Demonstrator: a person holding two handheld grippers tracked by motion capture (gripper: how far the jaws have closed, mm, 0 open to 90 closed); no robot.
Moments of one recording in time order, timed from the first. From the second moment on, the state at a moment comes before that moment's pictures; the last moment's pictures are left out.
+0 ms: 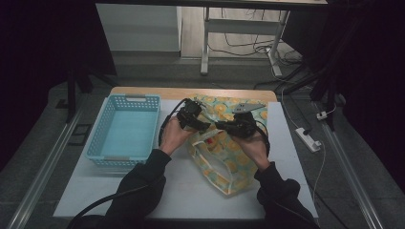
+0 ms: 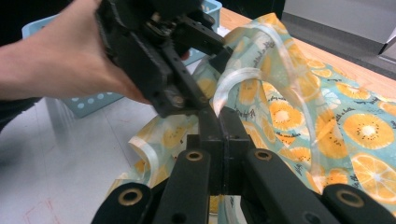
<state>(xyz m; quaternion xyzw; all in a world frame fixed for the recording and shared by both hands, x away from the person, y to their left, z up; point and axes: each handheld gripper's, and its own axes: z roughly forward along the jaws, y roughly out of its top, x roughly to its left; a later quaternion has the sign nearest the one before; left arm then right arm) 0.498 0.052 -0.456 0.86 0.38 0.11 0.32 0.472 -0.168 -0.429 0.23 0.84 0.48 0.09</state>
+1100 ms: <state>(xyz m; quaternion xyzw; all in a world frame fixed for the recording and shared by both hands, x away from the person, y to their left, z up) 0.425 0.074 -0.448 0.86 0.29 0.03 0.43 0.471 -0.169 -0.427 0.23 0.84 0.48 0.08</state>
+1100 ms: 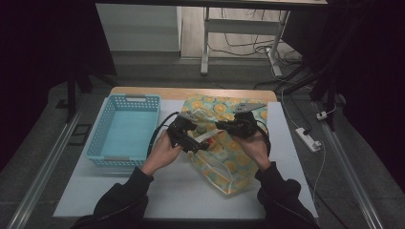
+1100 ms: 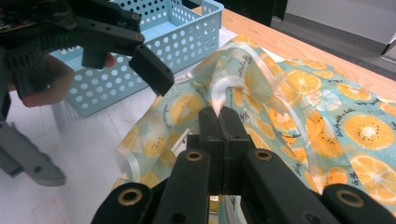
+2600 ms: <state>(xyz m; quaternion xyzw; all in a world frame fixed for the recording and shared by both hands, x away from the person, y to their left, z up) 0.417 0.019 -0.510 0.92 0.20 0.01 0.34 0.469 -0.164 -0.431 0.22 0.85 0.47 0.08</state>
